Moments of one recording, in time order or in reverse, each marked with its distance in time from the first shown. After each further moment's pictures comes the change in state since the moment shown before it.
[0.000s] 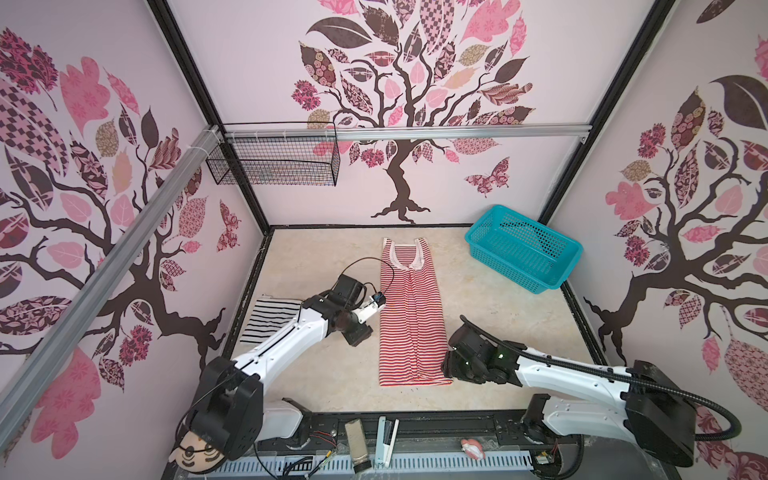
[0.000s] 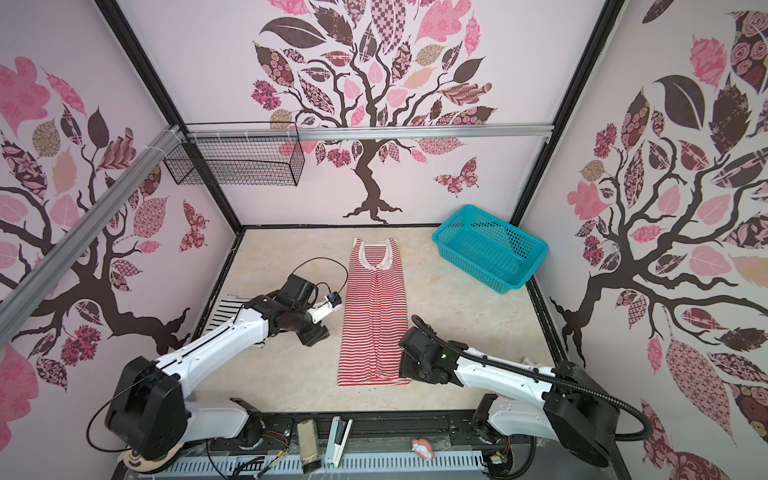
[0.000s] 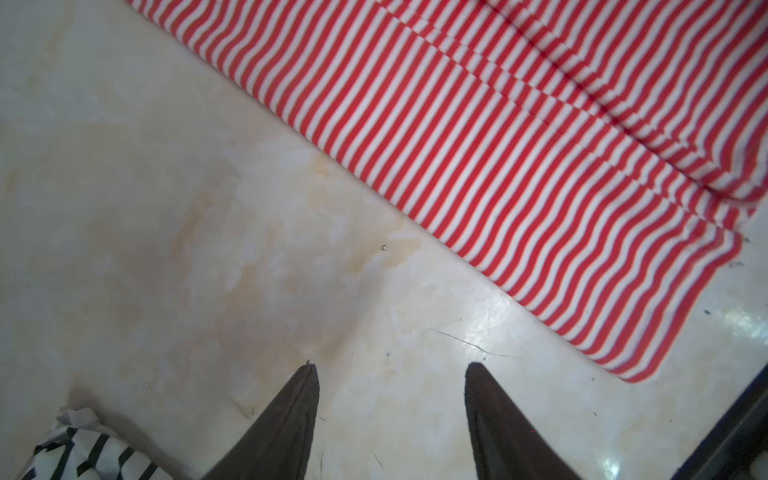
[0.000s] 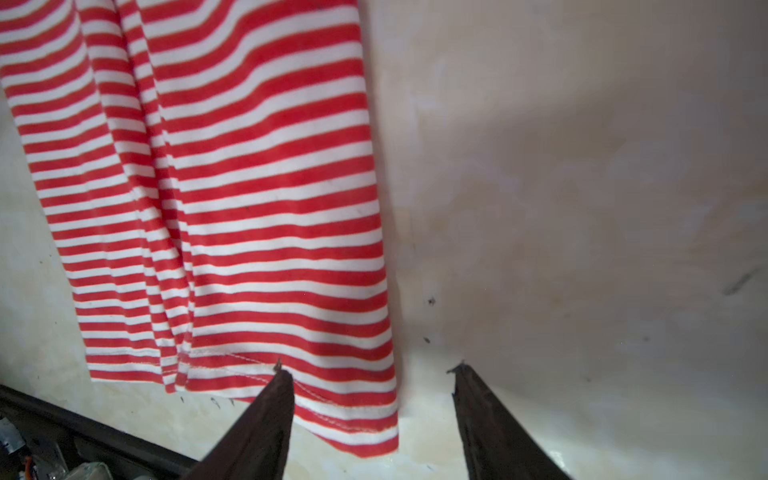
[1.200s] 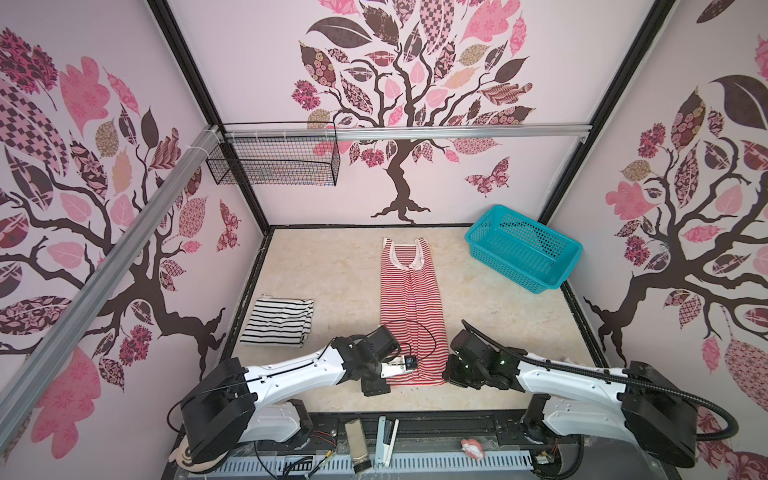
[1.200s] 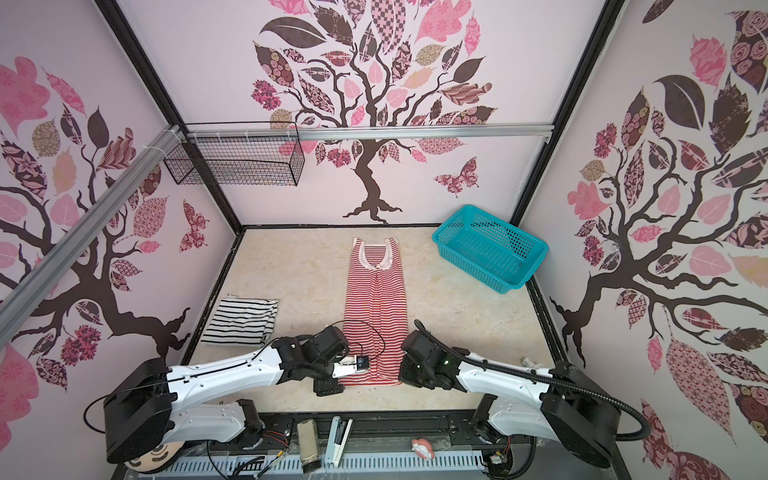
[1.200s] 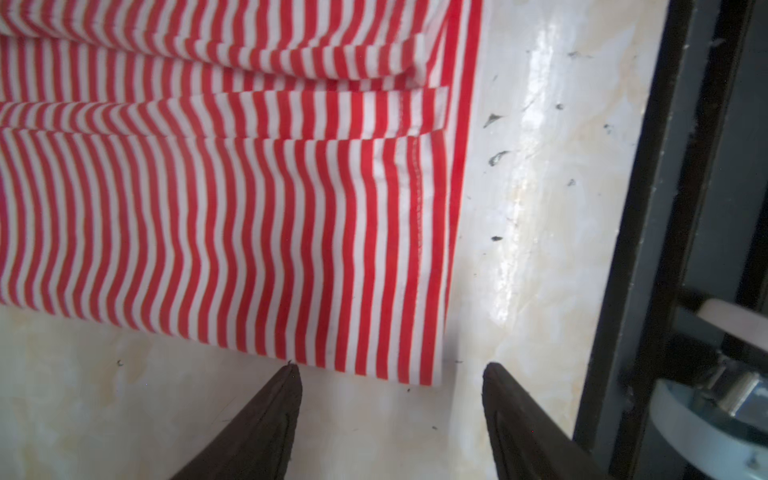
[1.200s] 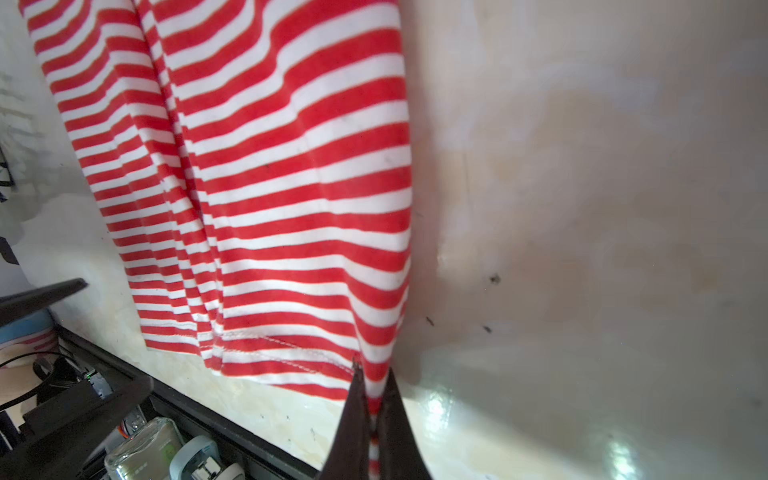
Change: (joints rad) left arm -0.489 0.020 -0.176 0.120 -0.082 0.036; right arm 0.000 -0.005 -0.072 0.151 -0.113 0.092
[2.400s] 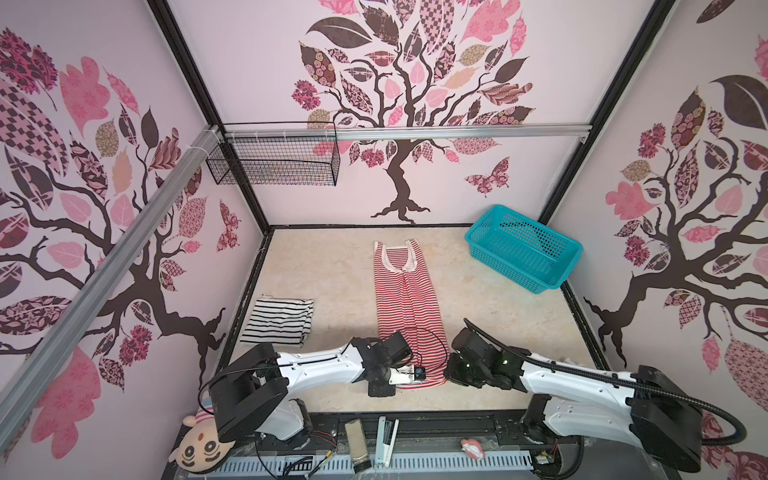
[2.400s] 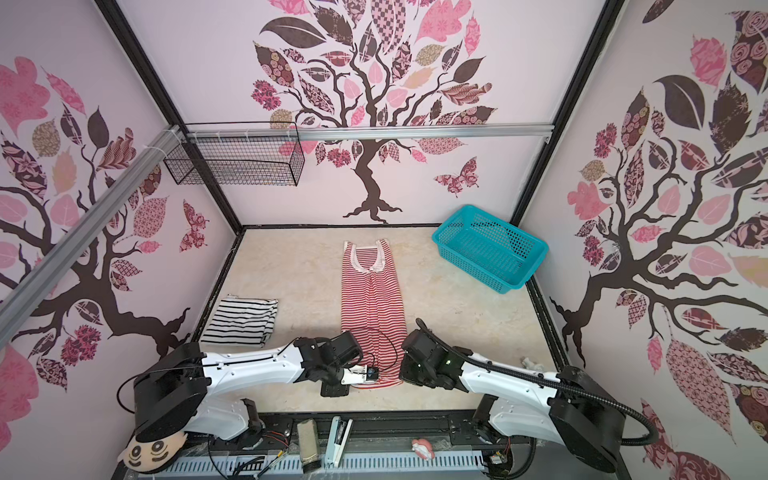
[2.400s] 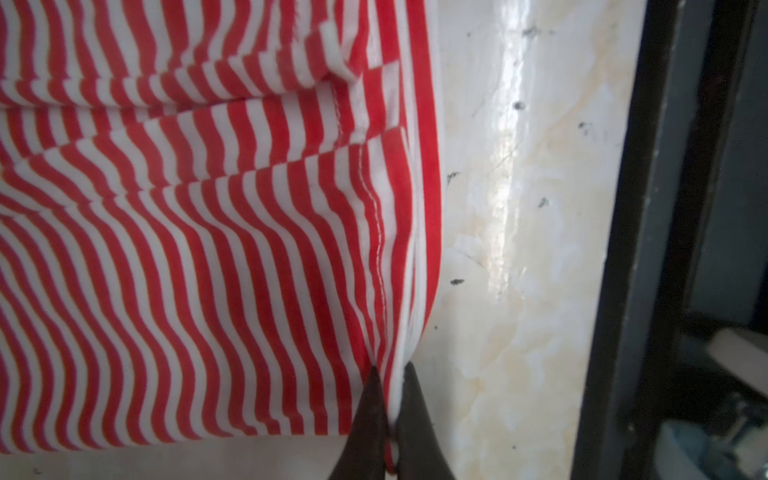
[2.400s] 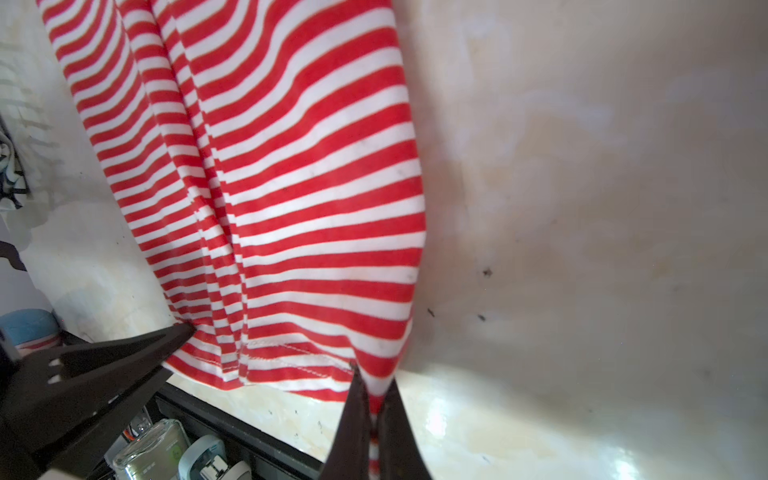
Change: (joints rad) left arm -0.039 0.152 0.053 -0.006 0.048 0.044; right arm 0.000 -0.053 0.021 -0.059 0.040 0.003
